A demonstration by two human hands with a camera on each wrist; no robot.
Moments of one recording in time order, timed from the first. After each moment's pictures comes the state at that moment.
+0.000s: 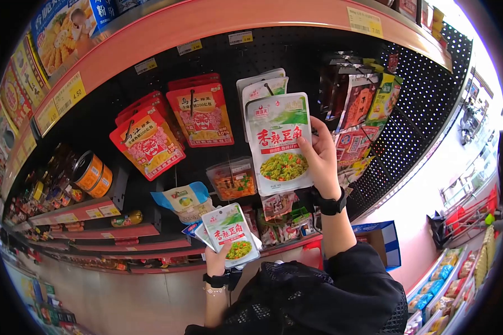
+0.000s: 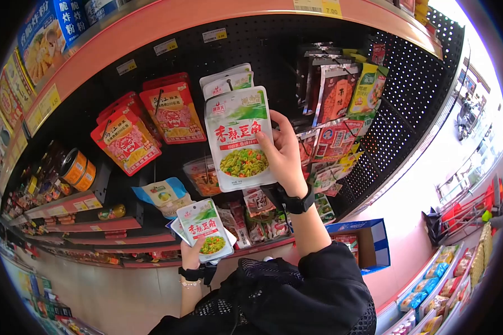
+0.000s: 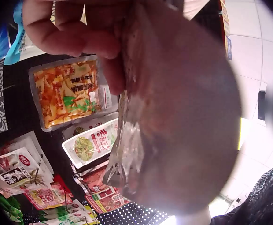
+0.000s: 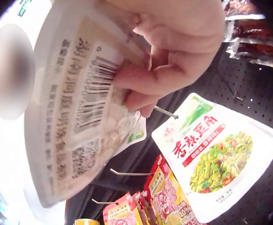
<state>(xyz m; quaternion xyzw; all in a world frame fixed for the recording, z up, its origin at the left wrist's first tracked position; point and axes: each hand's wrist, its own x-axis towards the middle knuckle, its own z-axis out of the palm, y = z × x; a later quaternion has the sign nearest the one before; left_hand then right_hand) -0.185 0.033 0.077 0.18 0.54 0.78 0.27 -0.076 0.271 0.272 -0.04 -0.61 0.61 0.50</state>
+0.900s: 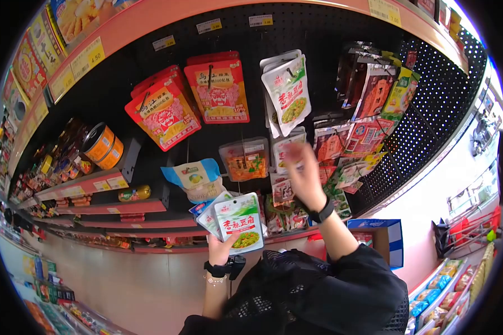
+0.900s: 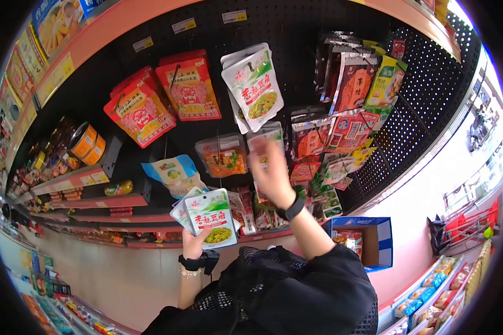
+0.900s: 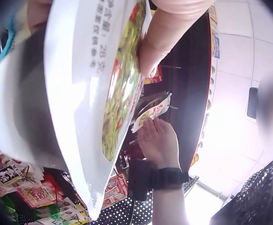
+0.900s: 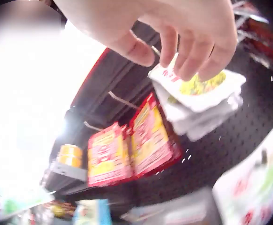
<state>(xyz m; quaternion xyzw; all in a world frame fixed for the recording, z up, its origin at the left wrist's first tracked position) -0.168 0.017 0.096 0.23 0.54 0.77 0.25 -0.090 0.247 0.190 -0.10 -0.78 0.39 0.47</state>
